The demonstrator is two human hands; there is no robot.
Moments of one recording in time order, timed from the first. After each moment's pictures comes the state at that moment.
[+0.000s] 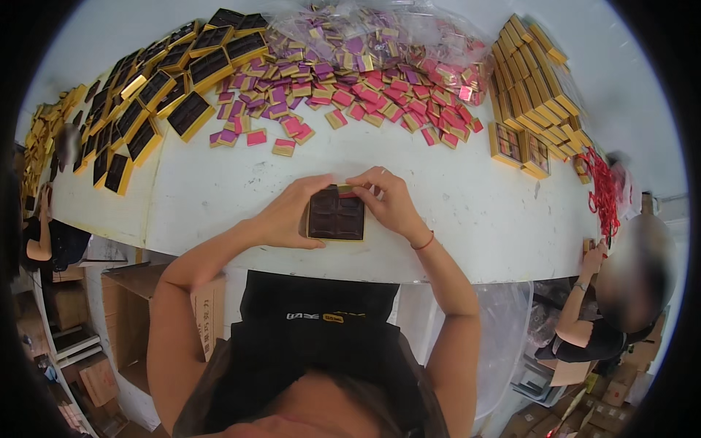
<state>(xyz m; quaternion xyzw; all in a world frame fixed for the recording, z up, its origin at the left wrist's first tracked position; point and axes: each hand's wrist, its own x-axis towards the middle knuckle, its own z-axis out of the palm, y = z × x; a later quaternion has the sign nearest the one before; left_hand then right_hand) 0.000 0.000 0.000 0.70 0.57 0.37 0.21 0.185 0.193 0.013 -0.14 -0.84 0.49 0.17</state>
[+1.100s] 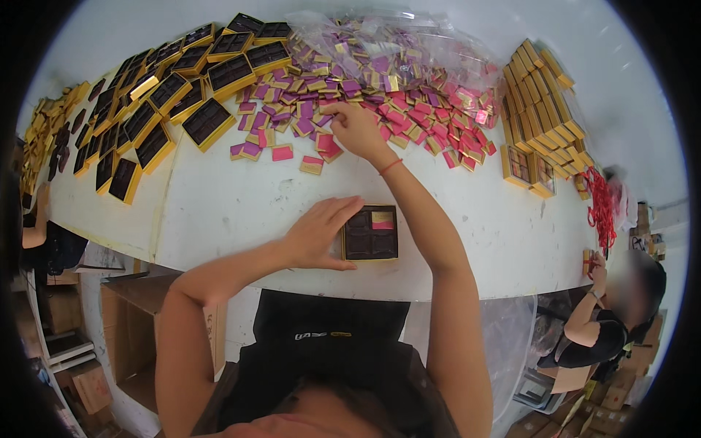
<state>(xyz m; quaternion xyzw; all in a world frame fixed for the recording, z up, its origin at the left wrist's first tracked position) -0.001 -0.003 -0.023 0.71 0.59 0.36 0.12 -0.009 0.232 0.005 -0.12 -0.90 0.35 0.23</state>
